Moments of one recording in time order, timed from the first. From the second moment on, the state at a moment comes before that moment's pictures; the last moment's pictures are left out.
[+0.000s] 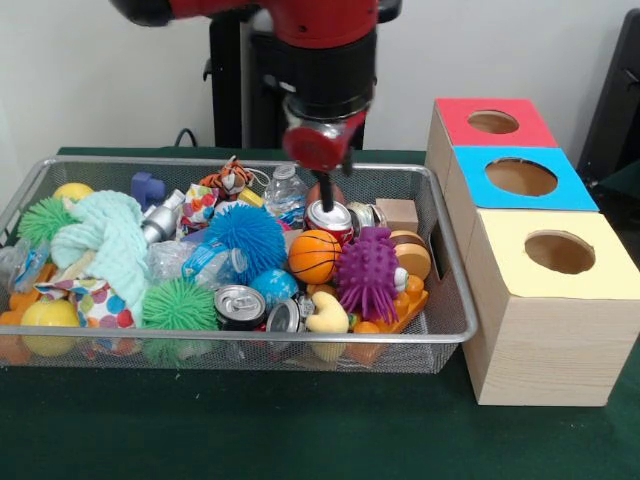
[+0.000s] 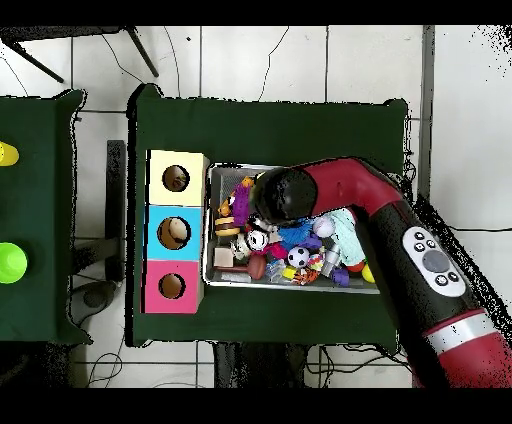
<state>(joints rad) -0.77 -0.58 0.80 1.59 -0.63 1.07 0.82</state>
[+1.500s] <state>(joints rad) -0.89 -0.58 0.77 1.51 -0.79 1.08 0.64</state>
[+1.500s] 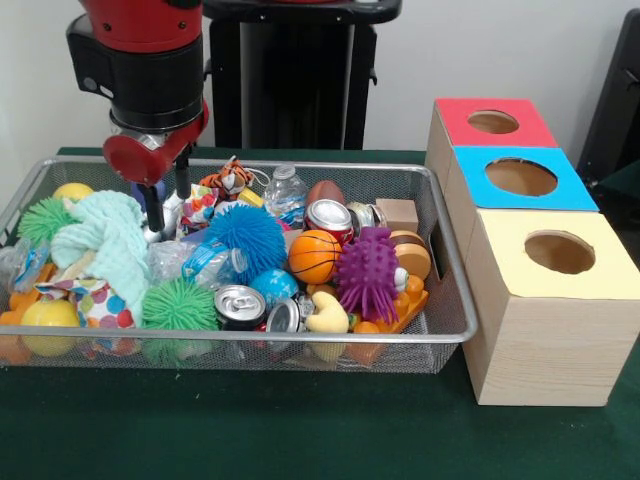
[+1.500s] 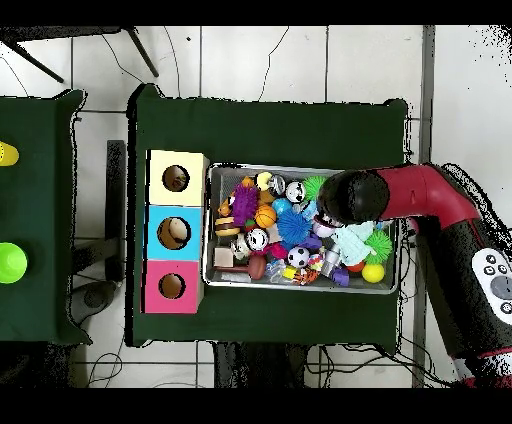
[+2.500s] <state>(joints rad) -0.89 -0.52 0.71 1.53 -0.79 1.17 0.64</state>
